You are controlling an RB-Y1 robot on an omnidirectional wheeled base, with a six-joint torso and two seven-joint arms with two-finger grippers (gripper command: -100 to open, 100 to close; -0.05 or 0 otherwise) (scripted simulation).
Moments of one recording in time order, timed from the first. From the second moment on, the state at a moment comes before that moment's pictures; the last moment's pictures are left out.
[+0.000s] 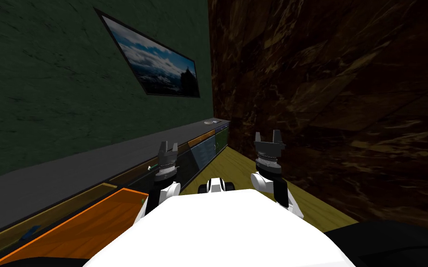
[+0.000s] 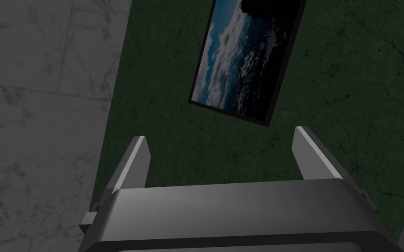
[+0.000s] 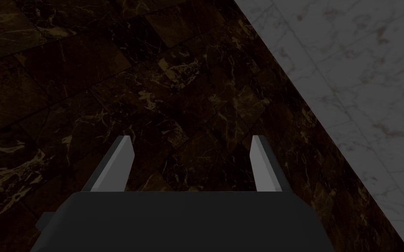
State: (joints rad) left arm 0.52 0.10 -0.01 -2.26 0.10 -0.55 -0.09; right arm 0.49 -0.03 -0.07 -2.35 -0.10 -0.64 -0.15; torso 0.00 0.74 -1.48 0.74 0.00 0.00
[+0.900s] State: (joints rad) left arm 0.50 0.18 0.01 -2.01 0.15 -0.74 -0.02; right arm 0.49 -0.03 -0.07 -2.35 -0.10 -0.64 -0.15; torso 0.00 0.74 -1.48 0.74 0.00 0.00
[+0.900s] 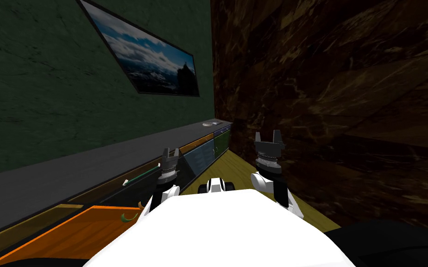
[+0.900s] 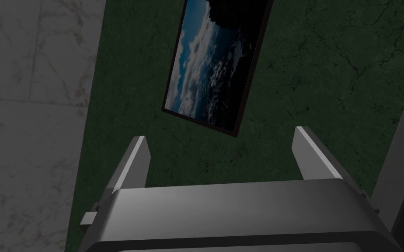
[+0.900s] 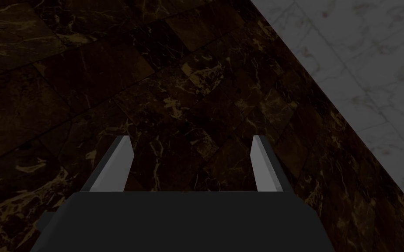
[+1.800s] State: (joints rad) left arm 0.49 0.17 0.03 -1.75 0.21 -0.94 0.07; right arm 0.49 -0.03 -0.07 -2.35 -0.10 -0.64 -0.15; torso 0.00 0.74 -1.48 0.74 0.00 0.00
